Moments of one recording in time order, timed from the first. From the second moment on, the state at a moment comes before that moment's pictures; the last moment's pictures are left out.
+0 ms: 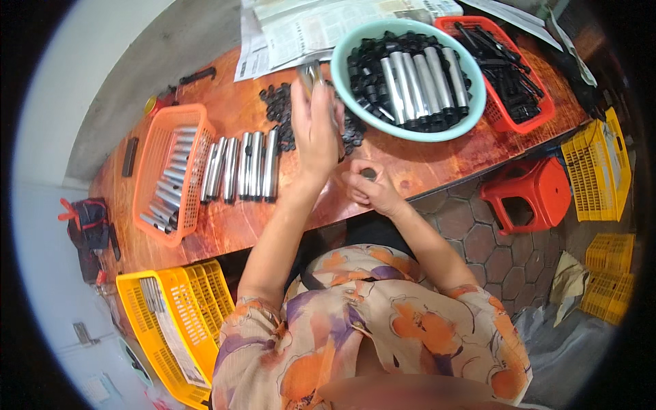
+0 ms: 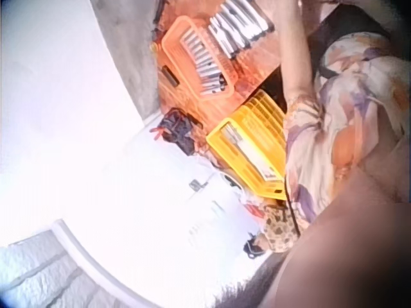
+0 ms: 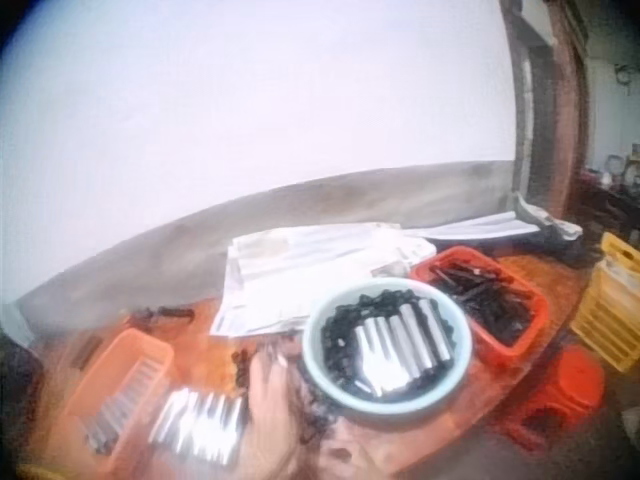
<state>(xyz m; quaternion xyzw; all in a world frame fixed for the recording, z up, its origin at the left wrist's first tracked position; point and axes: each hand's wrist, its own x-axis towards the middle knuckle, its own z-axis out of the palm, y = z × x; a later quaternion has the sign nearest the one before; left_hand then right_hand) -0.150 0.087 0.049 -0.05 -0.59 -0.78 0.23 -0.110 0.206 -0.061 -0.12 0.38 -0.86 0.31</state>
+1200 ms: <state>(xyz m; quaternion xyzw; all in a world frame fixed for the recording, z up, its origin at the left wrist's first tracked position) -0.070 0.047 -0.045 -0.05 -0.77 -0.54 0.32 -0.164 0.128 0.065 0.05 0.30 -0.90 0.32</state>
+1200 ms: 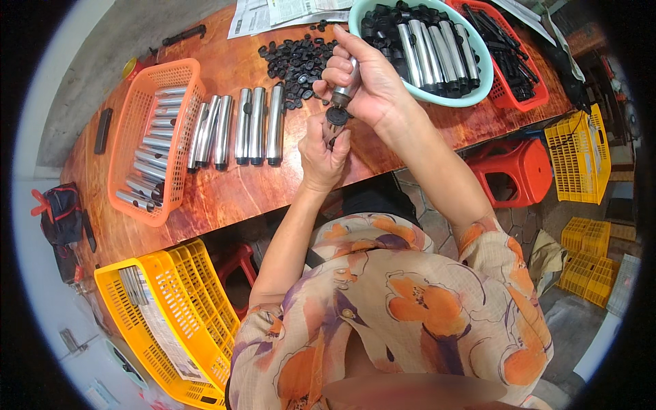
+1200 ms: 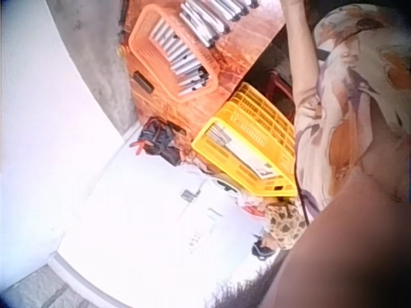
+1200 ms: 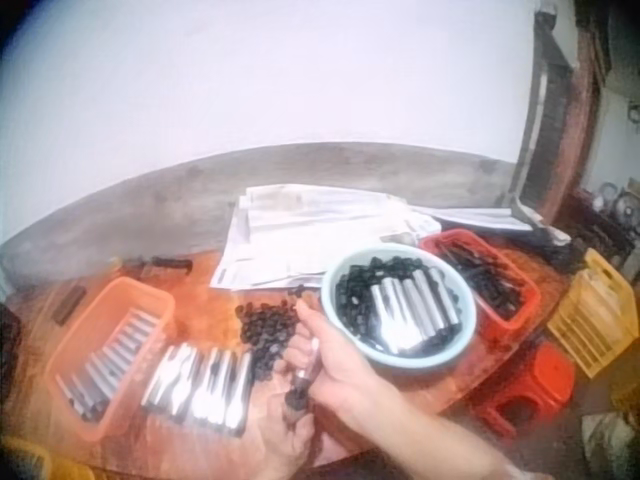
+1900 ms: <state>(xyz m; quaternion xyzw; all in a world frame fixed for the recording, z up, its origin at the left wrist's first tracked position) -0.071 0.044 -0.044 -0.05 -0.77 -0.57 0.28 -0.159 0.127 0.066 -0.08 0.38 -0.88 0.25</state>
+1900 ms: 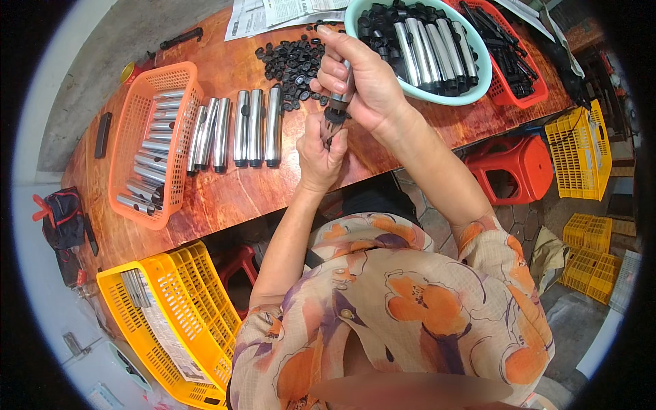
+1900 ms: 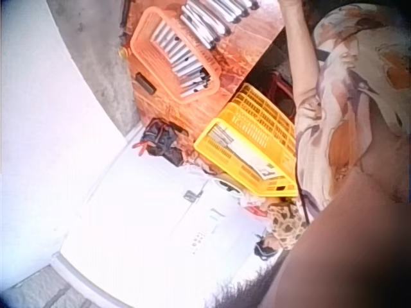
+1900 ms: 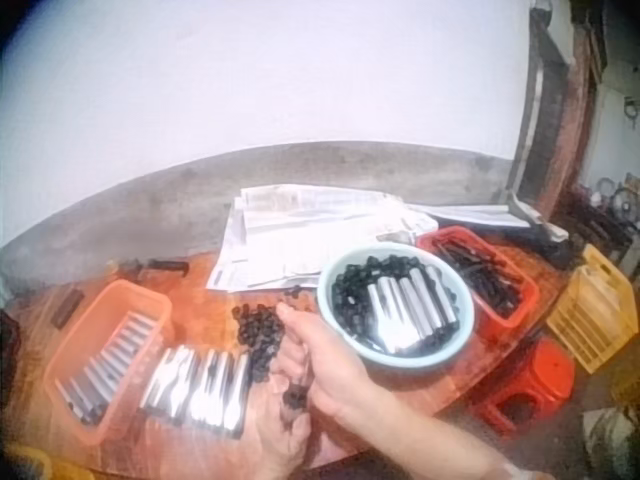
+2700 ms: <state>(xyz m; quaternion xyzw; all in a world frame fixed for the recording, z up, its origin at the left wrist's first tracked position) -0.068 0.041 -0.047 -0.04 -0.72 -0.64 0.26 -0.137 0.126 0.069 -0.35 0.52 -0.76 0.16</state>
